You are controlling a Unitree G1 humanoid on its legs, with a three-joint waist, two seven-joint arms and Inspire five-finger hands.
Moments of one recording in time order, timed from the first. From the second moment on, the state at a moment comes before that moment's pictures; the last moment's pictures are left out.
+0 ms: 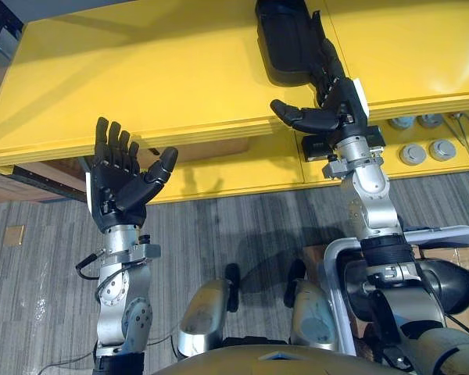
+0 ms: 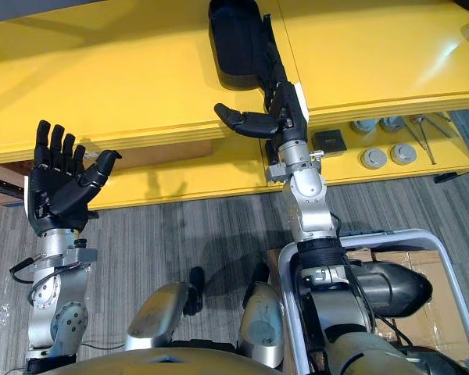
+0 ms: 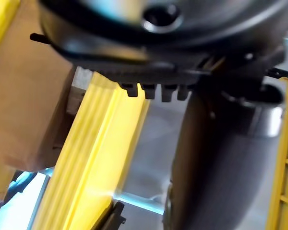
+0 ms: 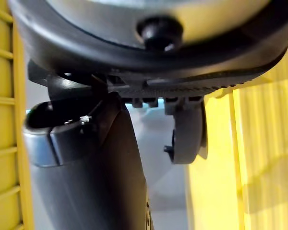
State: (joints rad) left arm 0.19 0.08 0.09 -0.32 -0.50 -0.24 0.05; right arm -0.57 -0.31 0.01 0.31 0.26 -0.21 0.10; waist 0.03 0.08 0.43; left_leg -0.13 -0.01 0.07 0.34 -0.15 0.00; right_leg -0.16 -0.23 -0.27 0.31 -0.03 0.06
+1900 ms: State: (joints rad) left arm 0.21 0.06 -0.07 -0.32 -0.60 -0.23 0.08; right arm 0.43 -0.08 -0.21 -0.25 0.29 -0.23 0.05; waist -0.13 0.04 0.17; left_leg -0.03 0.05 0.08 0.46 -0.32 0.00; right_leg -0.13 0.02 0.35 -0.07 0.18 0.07
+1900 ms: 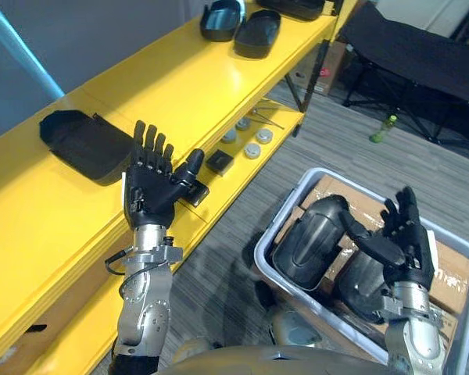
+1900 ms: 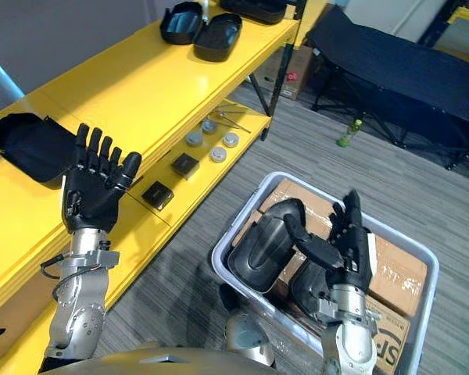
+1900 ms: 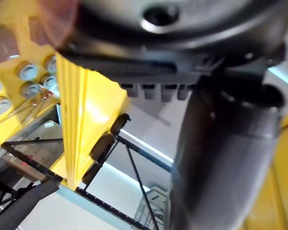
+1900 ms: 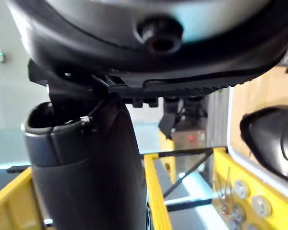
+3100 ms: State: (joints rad) left arm 0.39 0.03 -0.05 -0.37 -0.72 -0.15 -0.12; right arm 0.20 -0.15 0.11 0.03 0.28 -0.17 0.04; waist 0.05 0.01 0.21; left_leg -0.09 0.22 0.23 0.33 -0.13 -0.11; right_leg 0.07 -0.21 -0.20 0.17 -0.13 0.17
